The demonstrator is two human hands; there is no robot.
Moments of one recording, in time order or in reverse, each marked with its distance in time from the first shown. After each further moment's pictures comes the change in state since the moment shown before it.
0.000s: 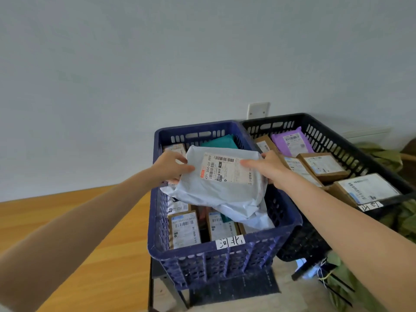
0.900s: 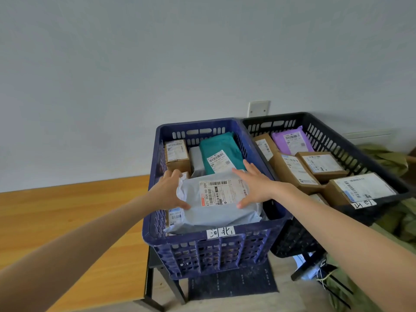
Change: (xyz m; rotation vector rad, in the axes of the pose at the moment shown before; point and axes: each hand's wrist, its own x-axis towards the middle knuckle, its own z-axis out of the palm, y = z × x) left_hand -0.041 -0.047 0.037 0.617 -0.113 0.077; right_hand -0.017 0.034 0.002 -1.023 -0.475 -0.377
